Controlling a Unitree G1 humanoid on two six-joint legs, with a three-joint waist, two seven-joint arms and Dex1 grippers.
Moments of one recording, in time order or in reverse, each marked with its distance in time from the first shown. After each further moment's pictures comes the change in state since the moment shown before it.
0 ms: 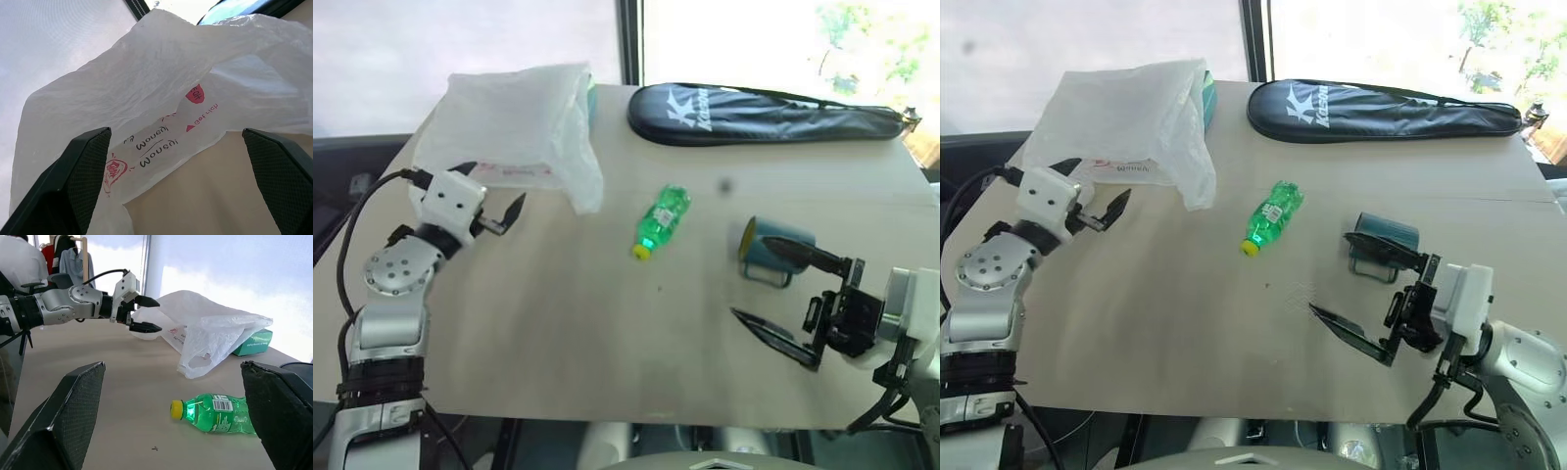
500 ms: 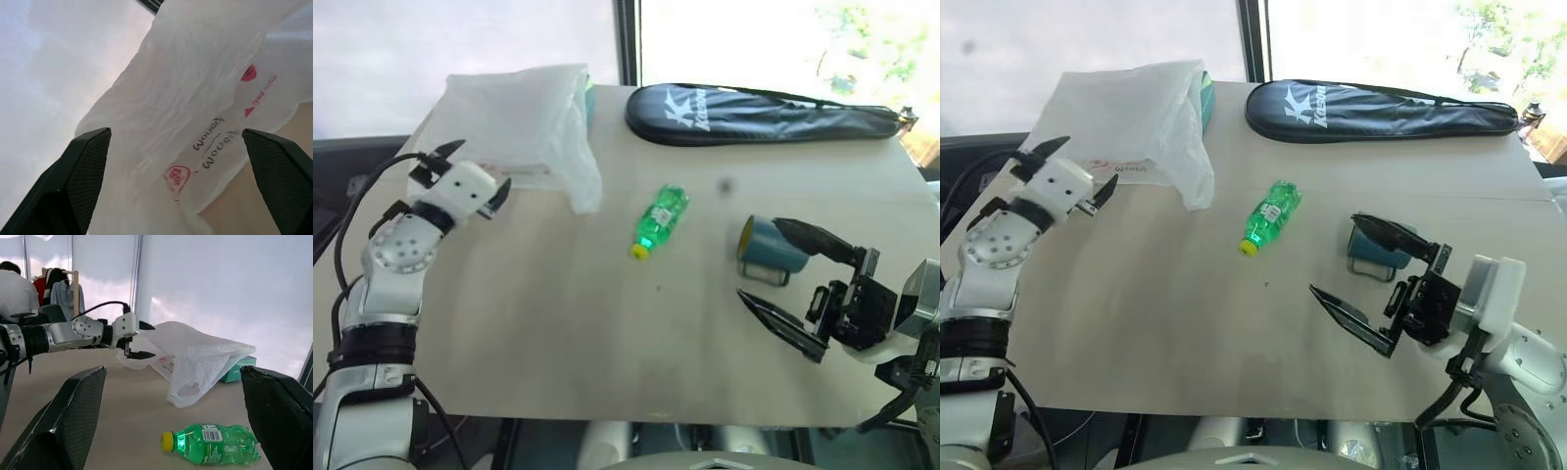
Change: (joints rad) left arm -0.196 0.108 -0.153 0.245 0.365 -0.167 0.215; right arm -0.030 0.006 0.021 -0.019 0.047 -0.028 -0.083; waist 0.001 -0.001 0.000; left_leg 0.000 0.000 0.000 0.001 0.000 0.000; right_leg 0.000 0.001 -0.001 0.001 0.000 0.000
